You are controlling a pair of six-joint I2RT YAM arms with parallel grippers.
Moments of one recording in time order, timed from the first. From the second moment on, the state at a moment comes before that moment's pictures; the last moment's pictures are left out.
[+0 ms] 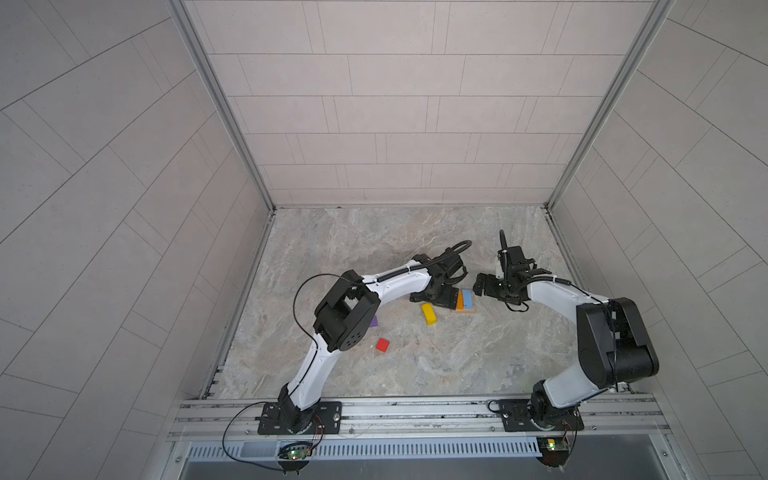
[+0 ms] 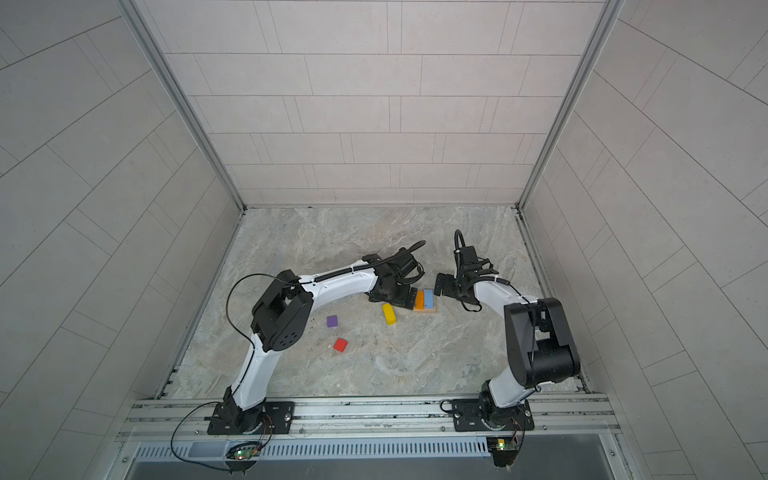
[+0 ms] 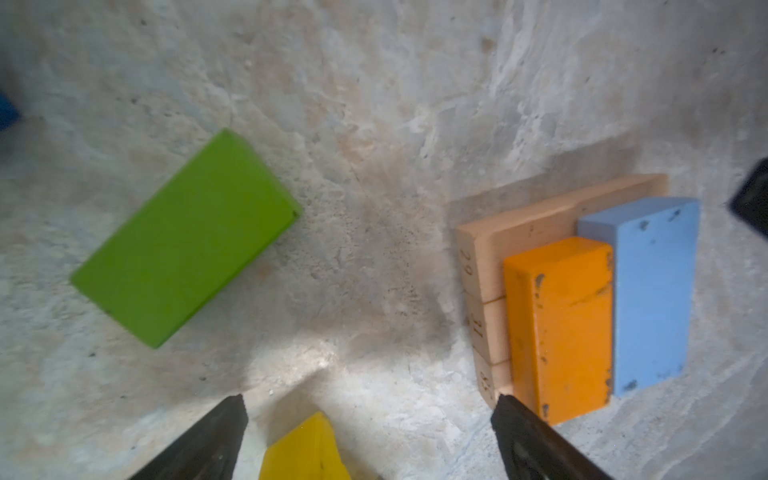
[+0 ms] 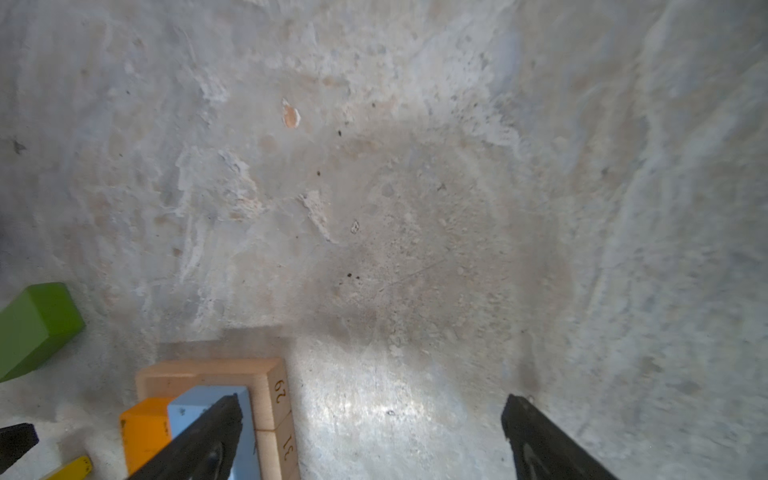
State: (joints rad) left arm -0.87 2.17 1.70 -0.82 0.00 -0.59; right arm 0.11 1.52 0.85 -0.41 -0.08 0.38
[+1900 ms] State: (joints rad) left arm -0.34 1.35 1.14 -0.78 0.39 -0.35; right arm 0.82 1.47 0.86 -0.54 0.11 0.68
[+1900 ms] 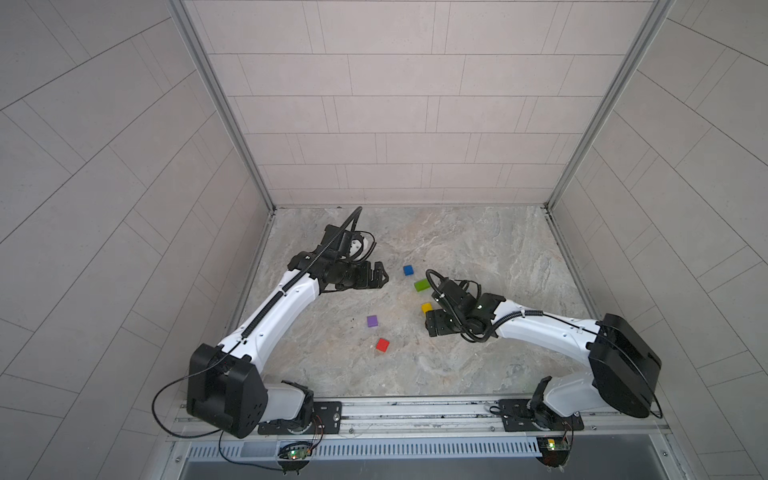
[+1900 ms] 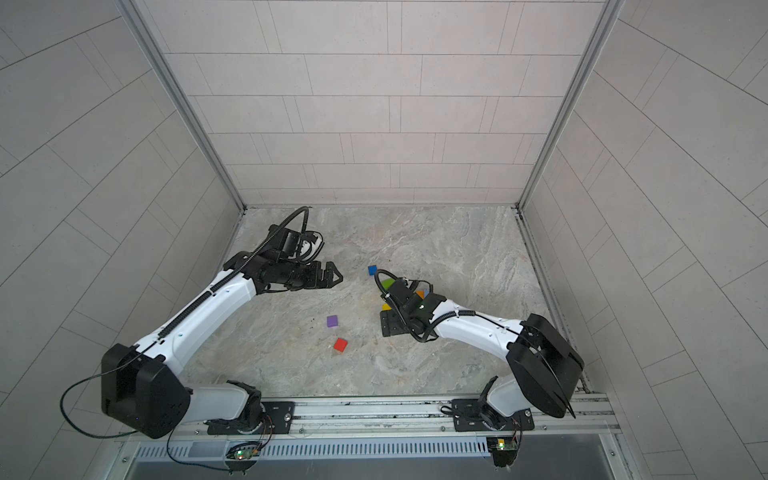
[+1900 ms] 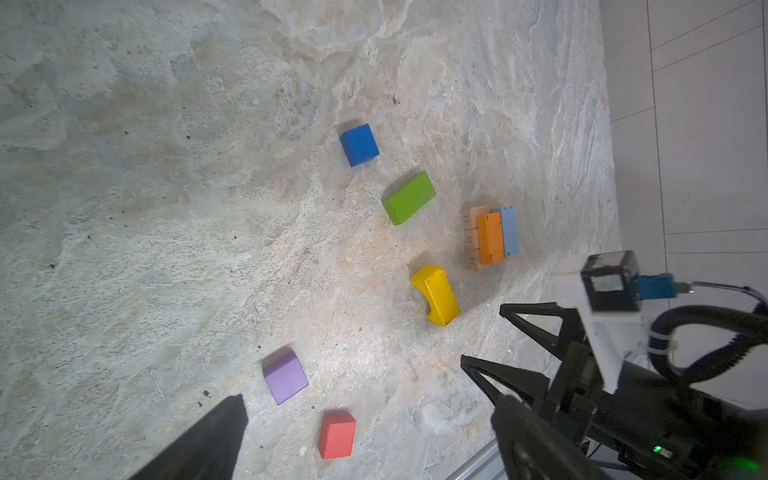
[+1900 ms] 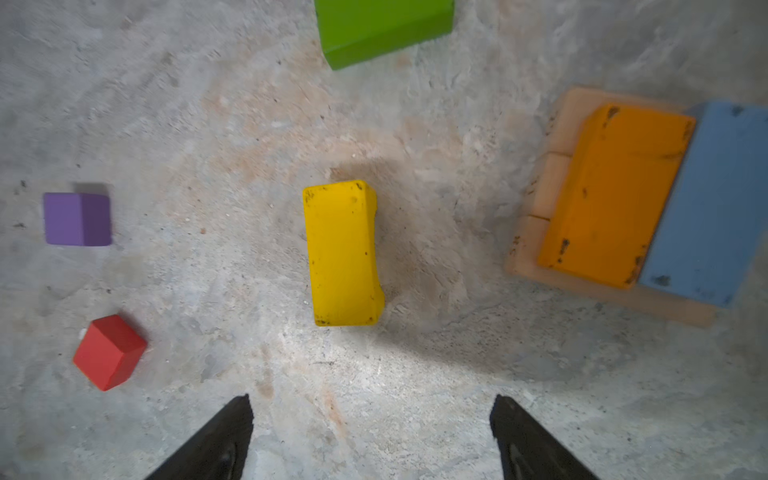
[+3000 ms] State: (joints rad) left arm -0.30 1.30 1.09 -0.69 0.46 -0.38; right arm 0.92 1.67 0.99 -0.57 0.40 1.01
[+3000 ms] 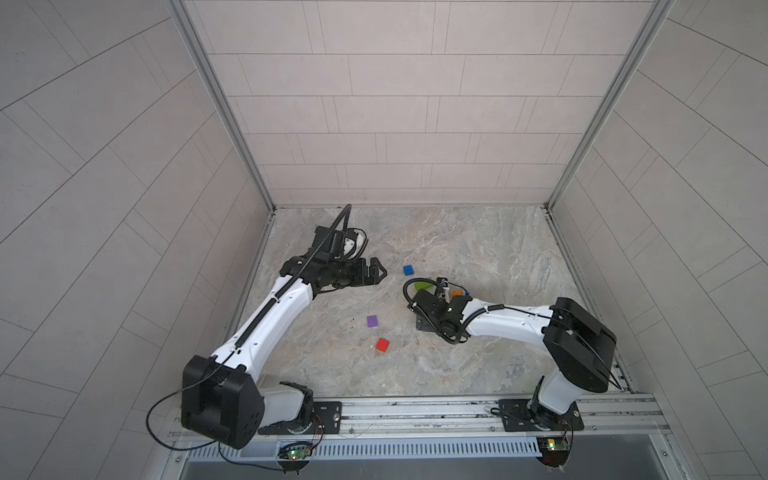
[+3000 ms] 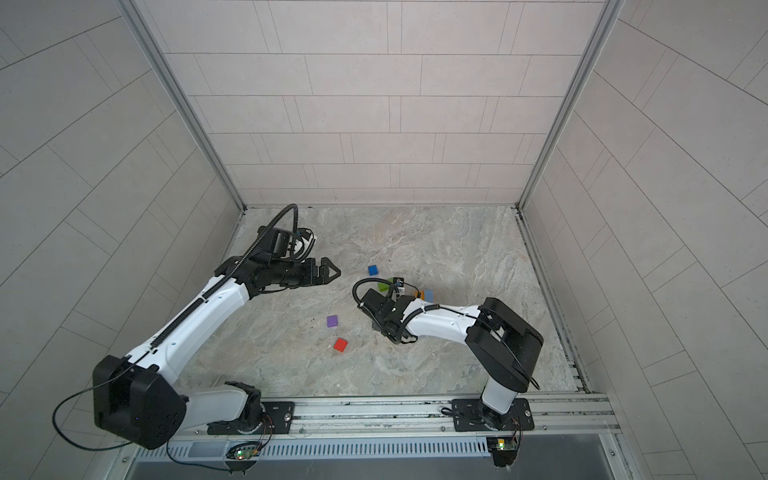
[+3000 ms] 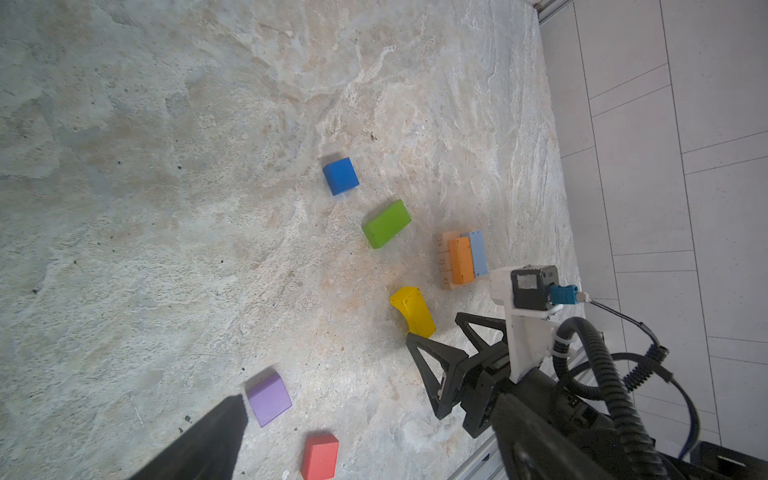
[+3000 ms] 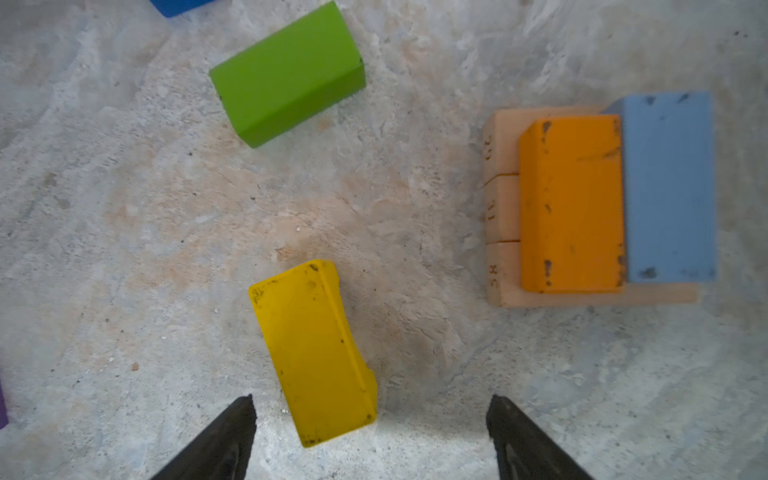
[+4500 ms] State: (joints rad) left arm -0.29 1.29 1.09 -0.68 0.48 -0.39; right arm 0.96 1.65 1.07 -0.64 0.50 1.20
